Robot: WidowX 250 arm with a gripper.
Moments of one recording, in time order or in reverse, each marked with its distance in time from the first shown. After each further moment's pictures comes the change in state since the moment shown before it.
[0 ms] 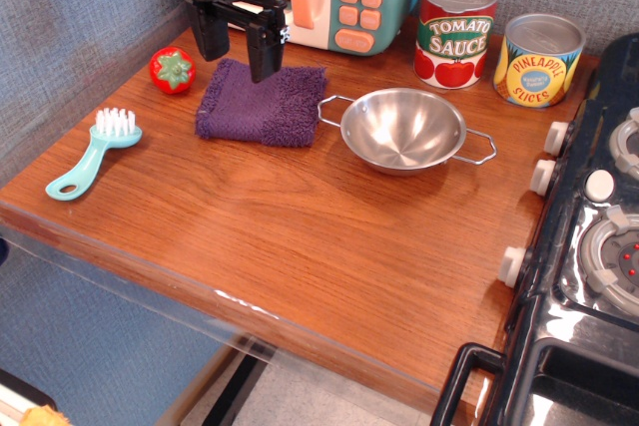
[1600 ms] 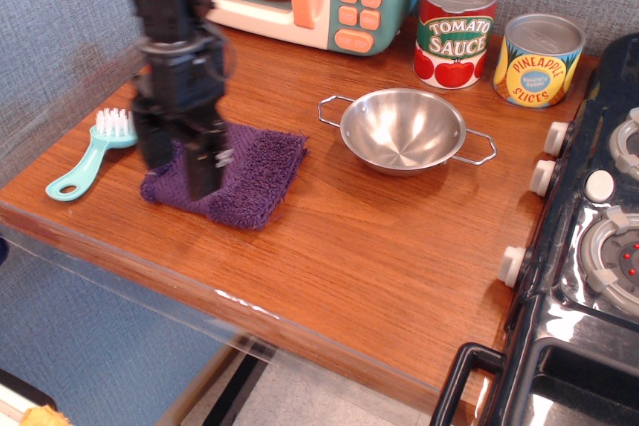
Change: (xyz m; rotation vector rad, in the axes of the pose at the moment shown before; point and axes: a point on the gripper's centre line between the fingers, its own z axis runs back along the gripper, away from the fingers) arm -0.106 -0.020 -0.032 0.016 0.096 -0.097
